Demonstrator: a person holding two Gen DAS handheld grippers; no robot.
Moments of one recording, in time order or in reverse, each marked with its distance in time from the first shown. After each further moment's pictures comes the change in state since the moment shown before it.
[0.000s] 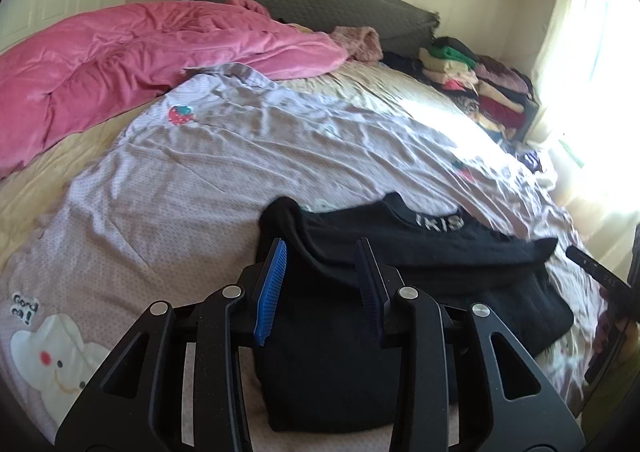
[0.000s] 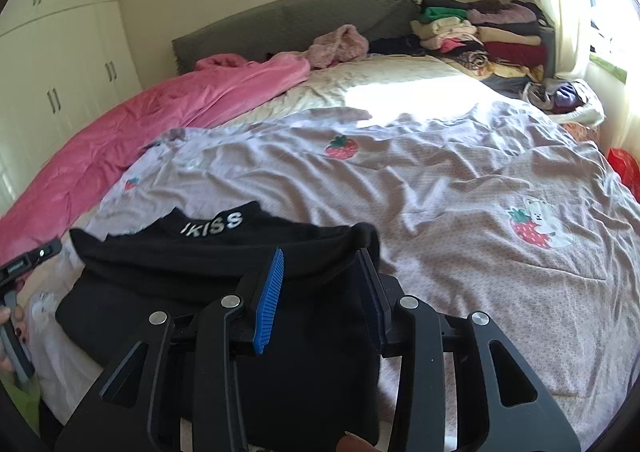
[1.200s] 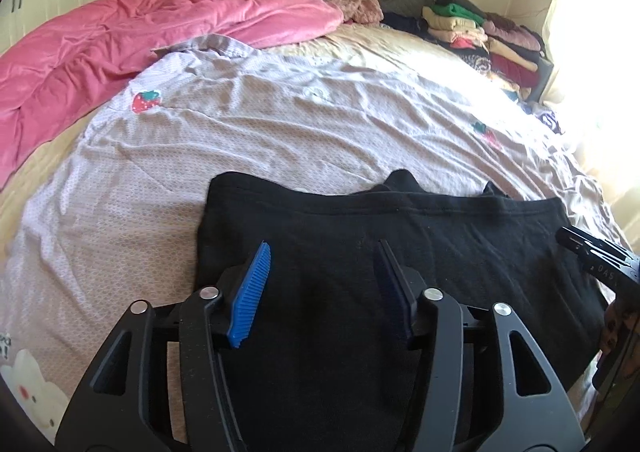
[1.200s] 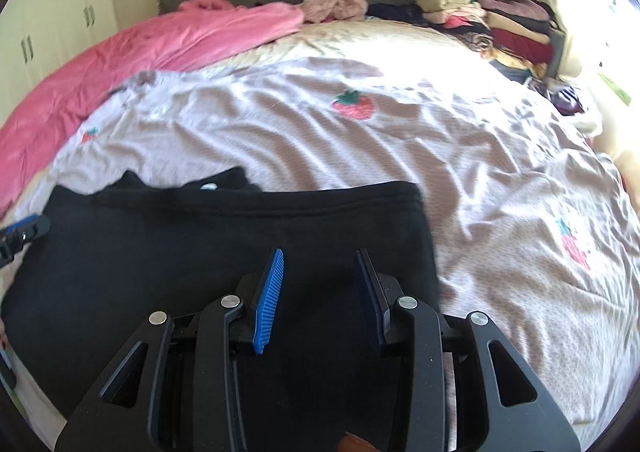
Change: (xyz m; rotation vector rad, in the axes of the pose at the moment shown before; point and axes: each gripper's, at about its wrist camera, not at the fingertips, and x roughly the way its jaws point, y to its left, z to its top) left arm 0.082 -0.021 0.012 0.042 0.093 0.060; right arm 0.094 0.026 0.012 -0.046 0.139 -0.145
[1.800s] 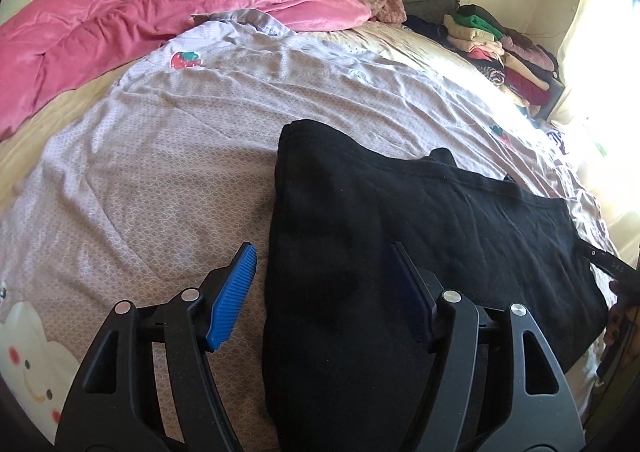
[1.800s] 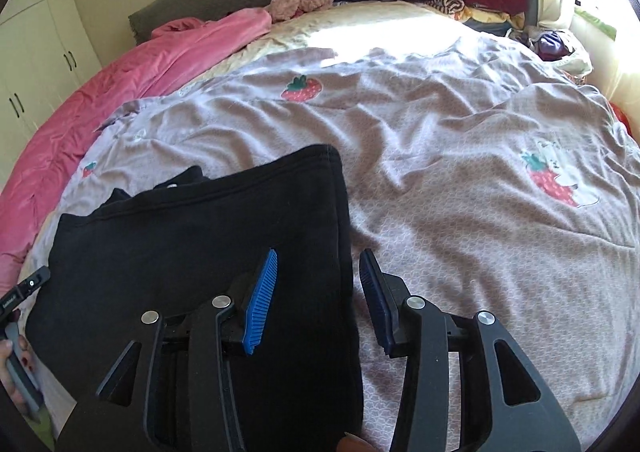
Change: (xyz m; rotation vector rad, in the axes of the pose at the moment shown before) left arm -0.008 0.046 -0.030 -0.093 0.033 -0.006; right arm -0.008 -0.056 -0.023 0.162 0.045 0.071
